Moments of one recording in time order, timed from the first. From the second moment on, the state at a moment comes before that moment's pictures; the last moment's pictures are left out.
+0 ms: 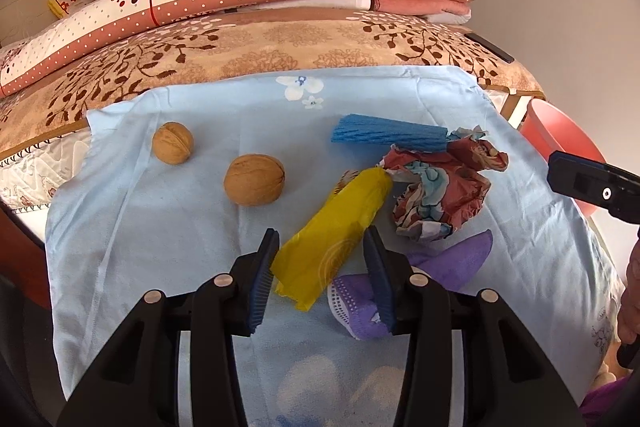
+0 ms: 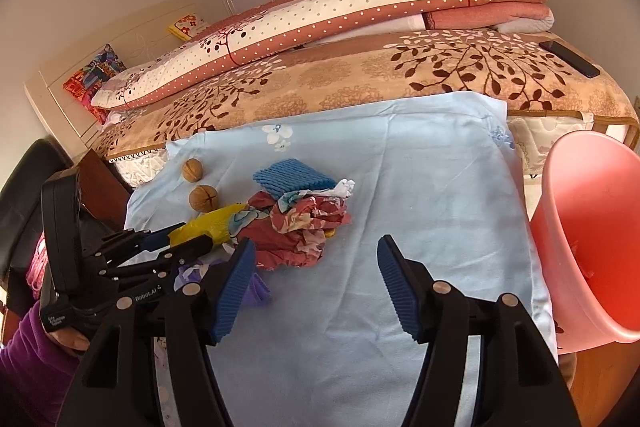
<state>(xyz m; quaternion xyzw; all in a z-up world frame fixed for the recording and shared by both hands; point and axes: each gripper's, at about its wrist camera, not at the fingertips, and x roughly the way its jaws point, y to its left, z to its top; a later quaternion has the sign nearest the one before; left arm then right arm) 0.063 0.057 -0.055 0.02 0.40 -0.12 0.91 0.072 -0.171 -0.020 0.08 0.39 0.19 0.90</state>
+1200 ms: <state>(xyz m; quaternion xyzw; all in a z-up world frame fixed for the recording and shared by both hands) 0.016 0.027 -0.006 -0.06 0.35 -0.14 0.93 0.049 -0.201 -0.008 0.06 0.35 0.15 0.92</state>
